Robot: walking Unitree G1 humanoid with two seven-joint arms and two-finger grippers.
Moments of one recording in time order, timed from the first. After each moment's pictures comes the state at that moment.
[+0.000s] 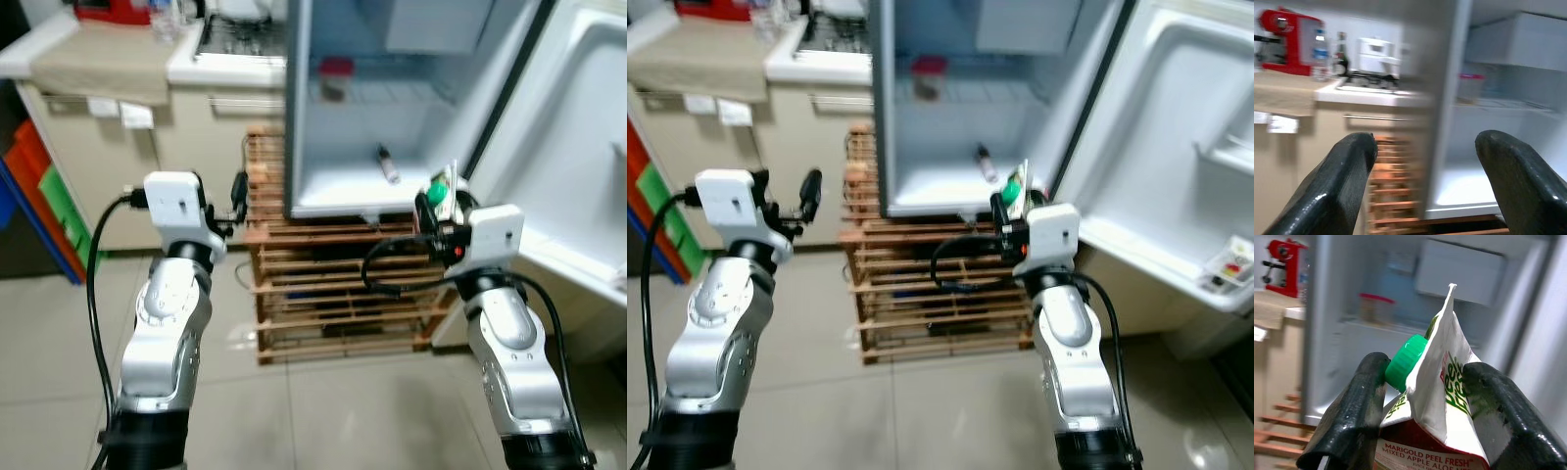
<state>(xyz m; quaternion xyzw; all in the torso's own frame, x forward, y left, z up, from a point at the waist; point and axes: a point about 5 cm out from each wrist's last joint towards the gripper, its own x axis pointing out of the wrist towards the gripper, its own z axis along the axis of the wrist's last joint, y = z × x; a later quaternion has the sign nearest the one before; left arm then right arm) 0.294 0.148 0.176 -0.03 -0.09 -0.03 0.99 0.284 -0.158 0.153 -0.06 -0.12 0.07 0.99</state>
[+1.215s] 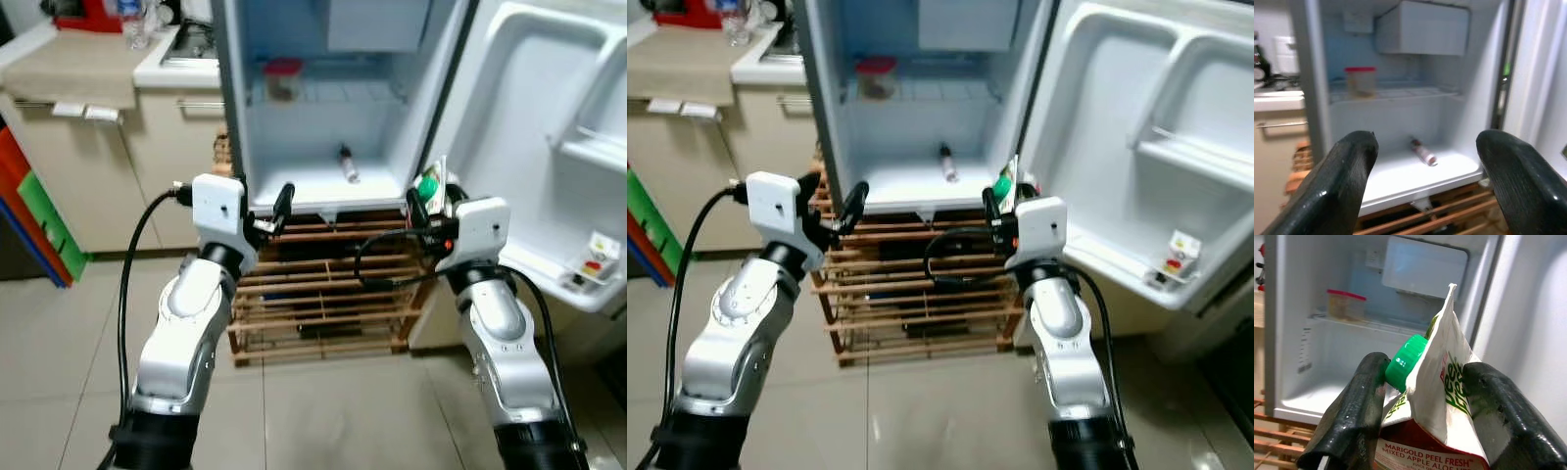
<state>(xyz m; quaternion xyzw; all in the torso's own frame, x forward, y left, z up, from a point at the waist) 0.292 0.117 0.175 -0.02 -0.08 -0.15 0.99 0.292 -0.150 0.152 -0.06 -0.11 0.08 0.99</state>
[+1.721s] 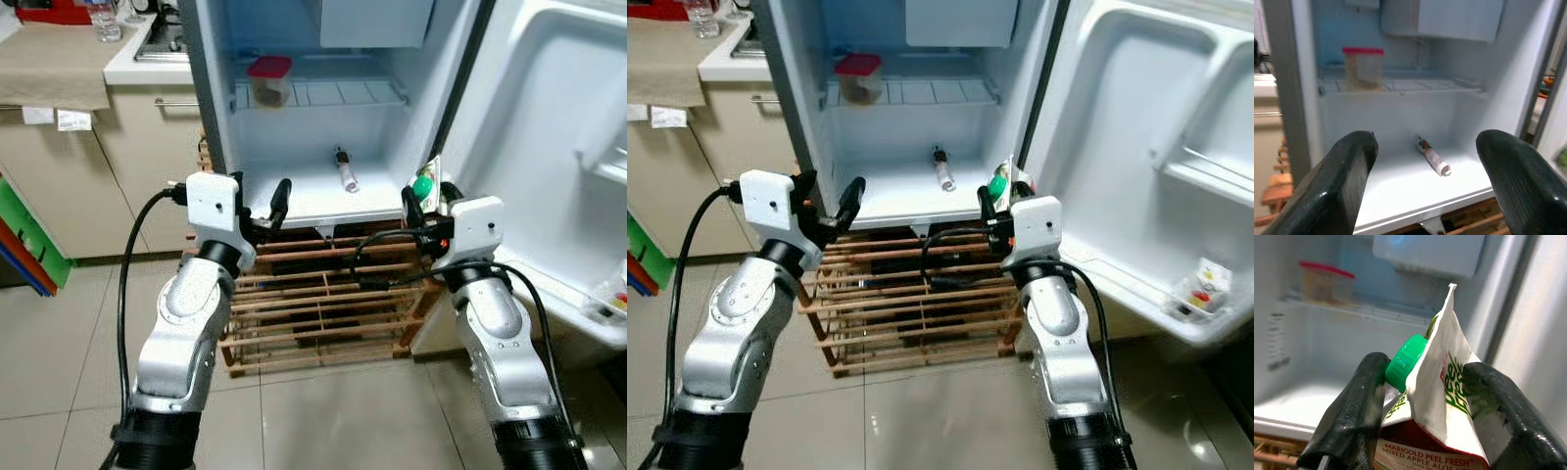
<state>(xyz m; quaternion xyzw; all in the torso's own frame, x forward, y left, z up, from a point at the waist) 0.291 0.112 0.176 -0.03 -0.08 -0.16 0.98 0.294 -0.151 0.152 -0.07 -0.11 0.08 0.99</state>
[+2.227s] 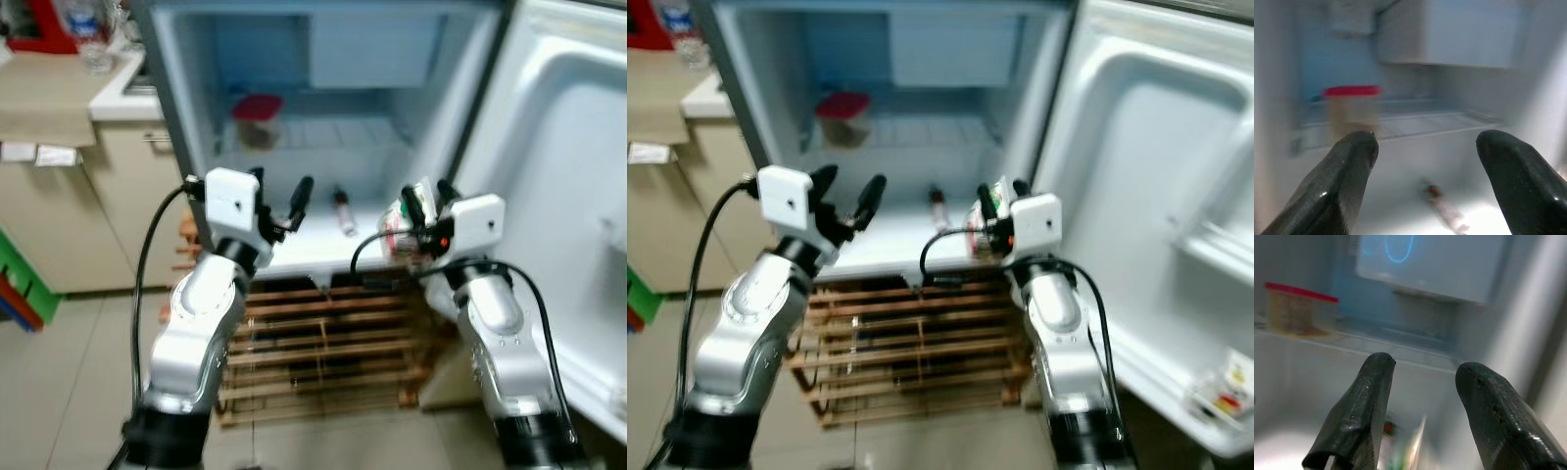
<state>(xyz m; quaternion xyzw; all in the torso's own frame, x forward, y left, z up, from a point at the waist) 0.291 0.120 0.181 -0.02 -0.09 -0.15 0.98 0.296 -0.131 0.155 -0.05 -0.12 0.12 0.98</state>
